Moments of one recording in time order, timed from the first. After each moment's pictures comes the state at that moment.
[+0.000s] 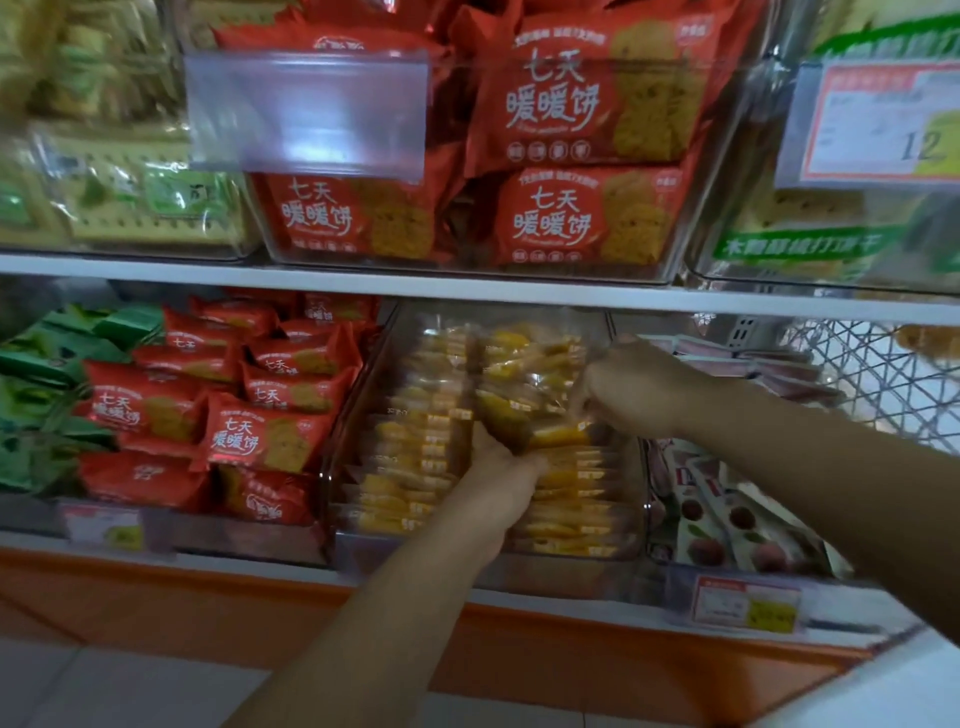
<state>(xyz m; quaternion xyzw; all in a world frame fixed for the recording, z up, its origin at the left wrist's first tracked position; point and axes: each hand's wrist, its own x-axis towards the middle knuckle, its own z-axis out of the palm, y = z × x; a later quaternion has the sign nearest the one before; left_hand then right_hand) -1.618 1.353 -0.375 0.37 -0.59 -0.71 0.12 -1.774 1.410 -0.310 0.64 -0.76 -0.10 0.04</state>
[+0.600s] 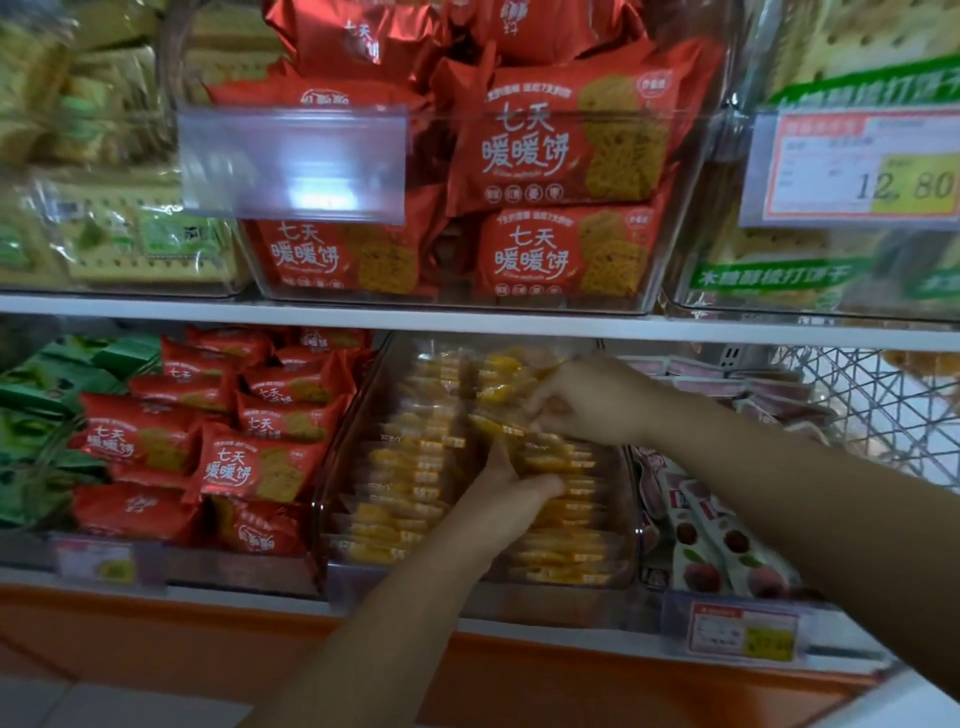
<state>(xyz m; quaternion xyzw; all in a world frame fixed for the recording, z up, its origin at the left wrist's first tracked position) -1.624 1.347 -0.369 0.33 -0.71 -0.62 0.05 -1.766 1.396 -0.303 0.65 -0.76 0.03 -0.02</state>
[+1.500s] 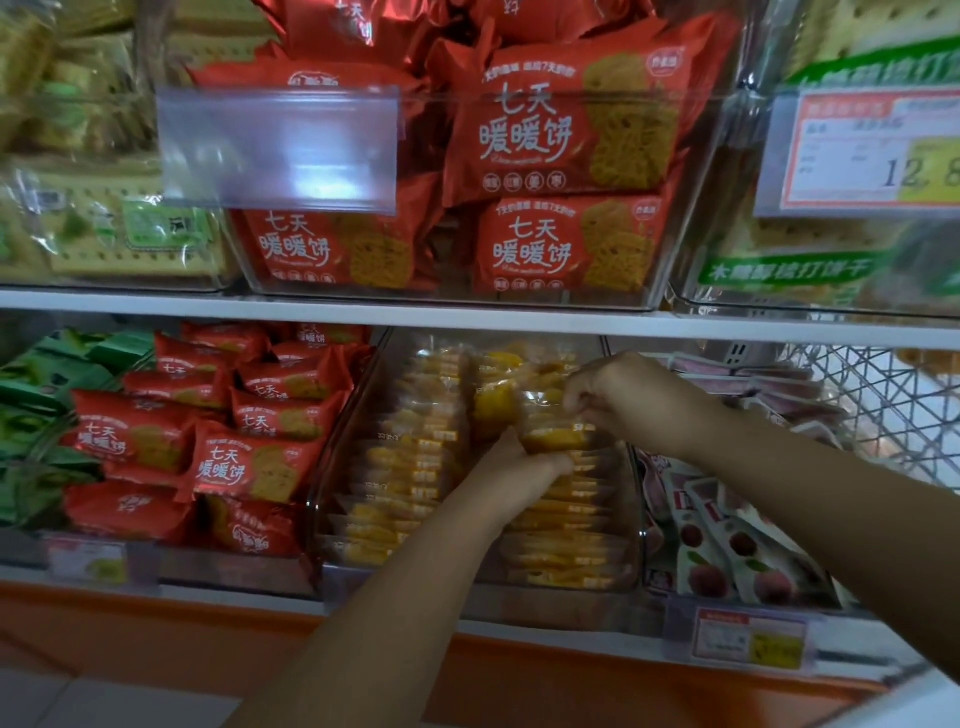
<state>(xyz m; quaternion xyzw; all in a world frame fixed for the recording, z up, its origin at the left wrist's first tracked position) -1.647 1.342 -0.358 0.36 -0.74 -0.57 0.03 -1.790 1.419 -0.315 0.65 -0.75 0.11 0.00</state>
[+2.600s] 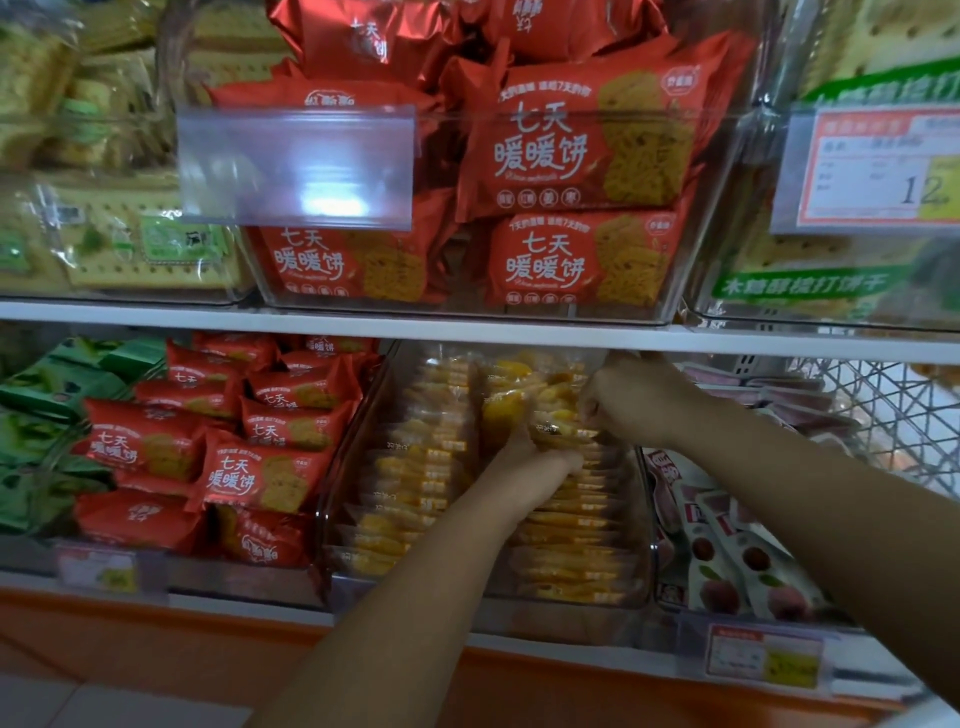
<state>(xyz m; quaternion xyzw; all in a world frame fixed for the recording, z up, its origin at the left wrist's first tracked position) -1.653 1.340 -0.348 0.36 -0.72 -0.59 0.04 -1.802 1.397 -0.322 0.59 -0.80 -0.04 0.06</state>
